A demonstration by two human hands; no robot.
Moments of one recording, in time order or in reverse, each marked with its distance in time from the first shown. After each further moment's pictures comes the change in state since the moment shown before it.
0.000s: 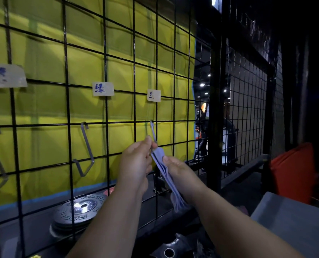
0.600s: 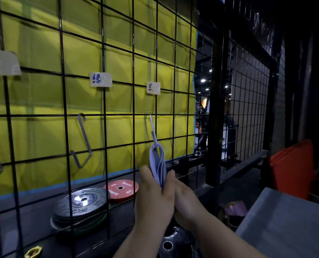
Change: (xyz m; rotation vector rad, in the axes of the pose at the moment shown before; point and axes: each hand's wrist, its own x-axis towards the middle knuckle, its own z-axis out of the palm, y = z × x) left_hand -0.057 -0.070 0.001 0.754 0.108 0.250; right_hand -0.042 0.042 0.013 0.273 -0.047 0.110
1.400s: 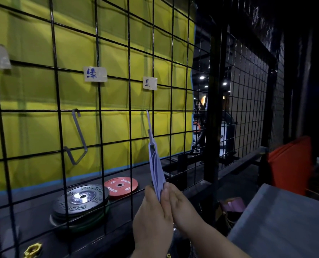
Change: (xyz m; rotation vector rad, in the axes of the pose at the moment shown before) left_hand -0.033 -0.025 0.012 0.267 -0.126 -0.103; right_hand -0.014 0.028 0.000 -0.201 0.074 -0.024
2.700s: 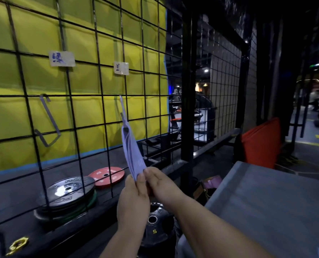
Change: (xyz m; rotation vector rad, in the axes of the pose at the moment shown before) left_hand -0.015 -0.009 0.015 -0.206 -0.004 -0.108; right_hand -0.021 -0.001 -0.012 0.011 -0.003 0.091
